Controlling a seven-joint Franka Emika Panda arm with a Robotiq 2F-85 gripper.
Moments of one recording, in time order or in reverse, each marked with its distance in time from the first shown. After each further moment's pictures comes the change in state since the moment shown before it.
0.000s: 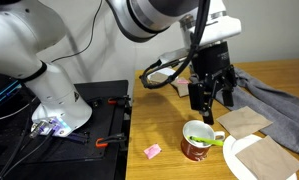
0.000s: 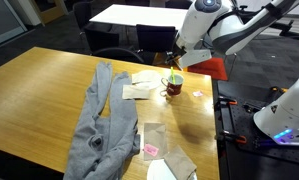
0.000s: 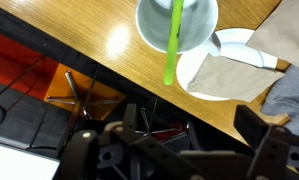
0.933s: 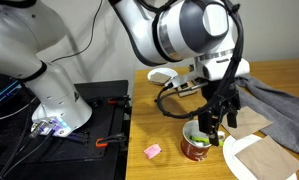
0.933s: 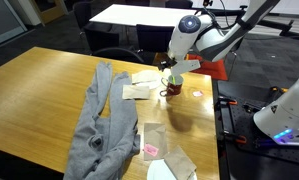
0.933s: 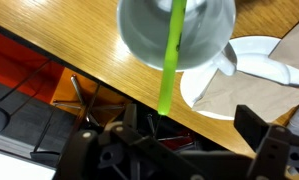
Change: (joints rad) arm -0.002 0.229 -0.019 0.132 -0.153 0.001 0.148
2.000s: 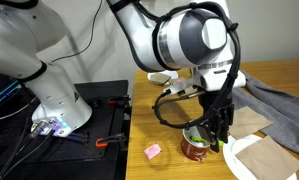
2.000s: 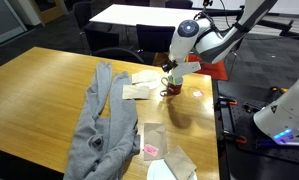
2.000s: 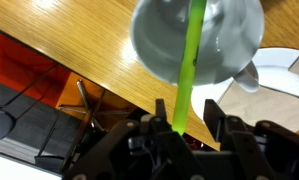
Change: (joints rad) arm 0.000 0.038 -0.020 0.002 -0.010 0.000 0.000
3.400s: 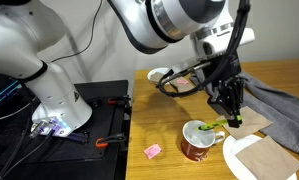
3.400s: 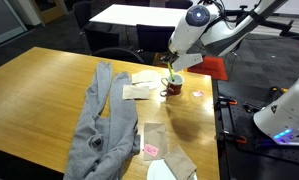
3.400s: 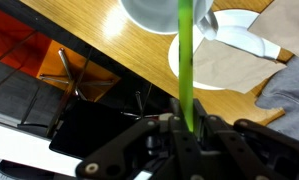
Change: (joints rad) arm 0.032 -0.155 0.016 -0.035 -0.066 -0.004 0.004
